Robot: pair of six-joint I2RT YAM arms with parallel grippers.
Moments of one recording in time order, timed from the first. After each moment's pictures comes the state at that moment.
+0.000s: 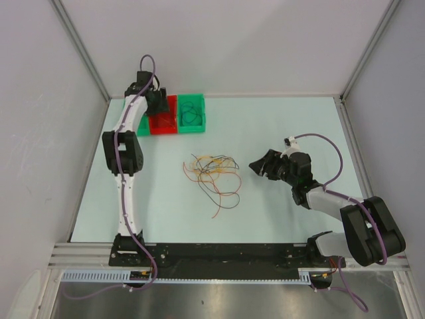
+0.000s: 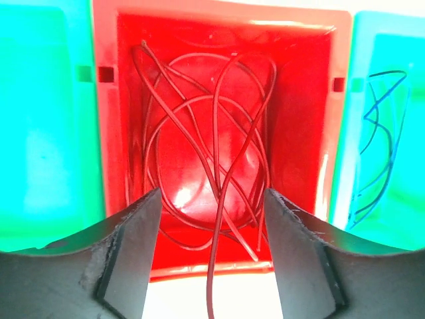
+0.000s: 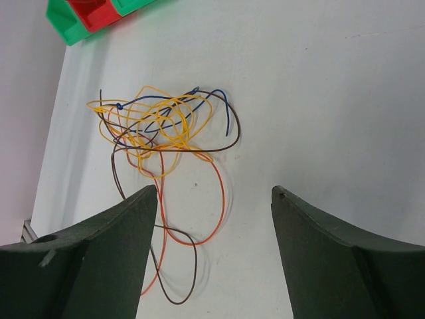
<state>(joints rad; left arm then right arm) -0.02 2.45 2.31 -0.76 0.05 -0.19 0.34 1.31 0.43 0.53 -0.30 0.67</state>
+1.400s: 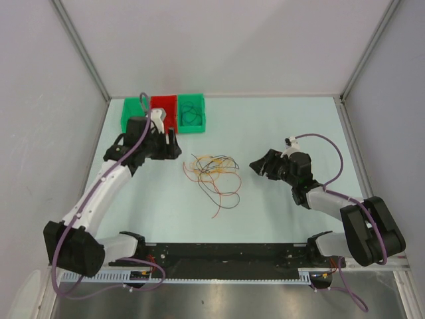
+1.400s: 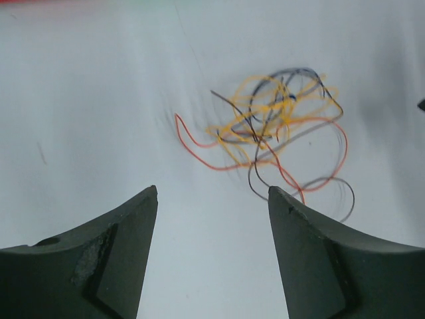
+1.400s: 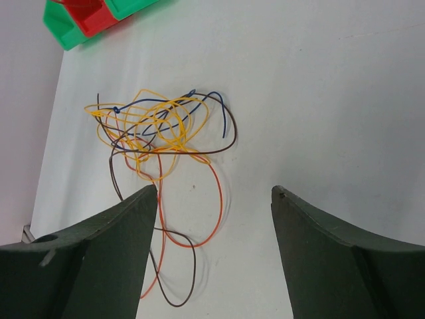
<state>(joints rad) -0.25 1.23 1.11 -0.57 0.14 -0.22 0.34 1.31 0.43 0.53 -0.28 0.68</state>
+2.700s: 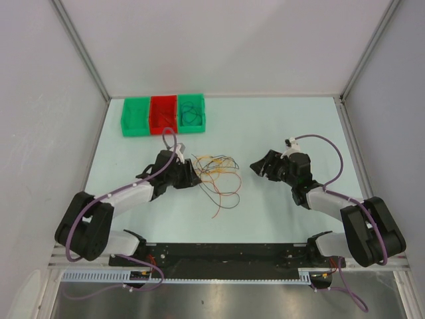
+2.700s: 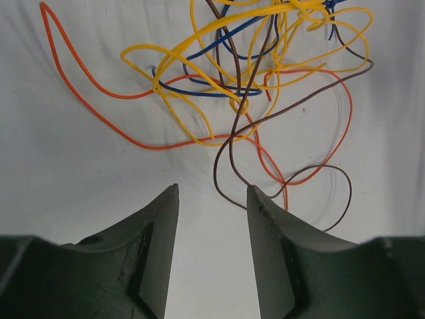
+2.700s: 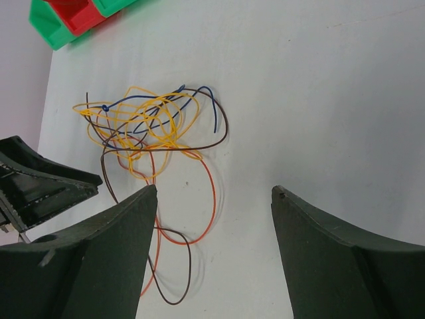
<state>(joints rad) -0.45 1.33 0.58 0.00 0.19 -0.57 0.34 1.31 0.43 0.49 -0.26 0.68</state>
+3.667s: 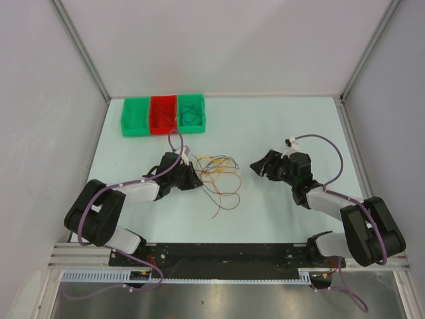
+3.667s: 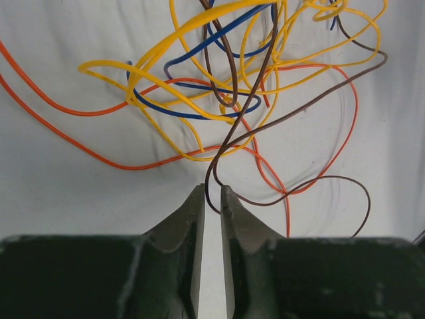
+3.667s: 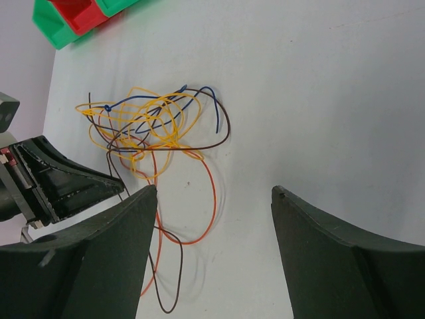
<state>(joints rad) -0.47 1.47 0.55 0.17 0.24 -0.58 0.34 1.31 0.43 0.50 -0.27 0.68</state>
